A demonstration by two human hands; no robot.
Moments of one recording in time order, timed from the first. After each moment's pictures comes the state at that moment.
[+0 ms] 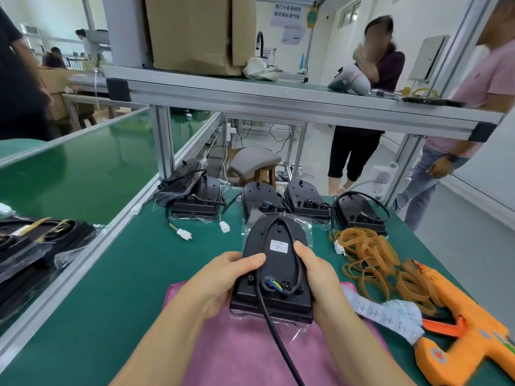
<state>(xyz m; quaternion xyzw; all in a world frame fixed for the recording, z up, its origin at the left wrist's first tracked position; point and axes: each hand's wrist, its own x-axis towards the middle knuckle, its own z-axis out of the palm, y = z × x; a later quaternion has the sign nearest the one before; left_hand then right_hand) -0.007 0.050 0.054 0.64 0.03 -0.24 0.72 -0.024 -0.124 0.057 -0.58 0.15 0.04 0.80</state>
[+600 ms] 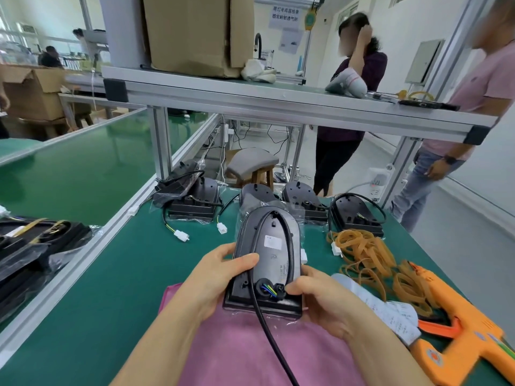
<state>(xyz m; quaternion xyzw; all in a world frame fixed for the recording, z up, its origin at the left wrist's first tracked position) -0.011 0.050 0.054 0.61 -0.01 -0.15 0.78 -0.040 -0.146 0.061 -0.66 0.06 0.23 0.71</state>
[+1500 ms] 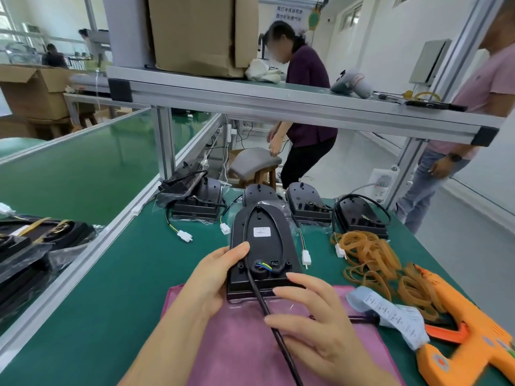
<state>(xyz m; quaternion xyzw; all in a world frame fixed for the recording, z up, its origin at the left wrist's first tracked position) -0.001 0.051 0.049 0.52 0.05 -0.15 0.84 -0.077 -0.145 0.042 -0.83 -0.41 -0.33 0.21</state>
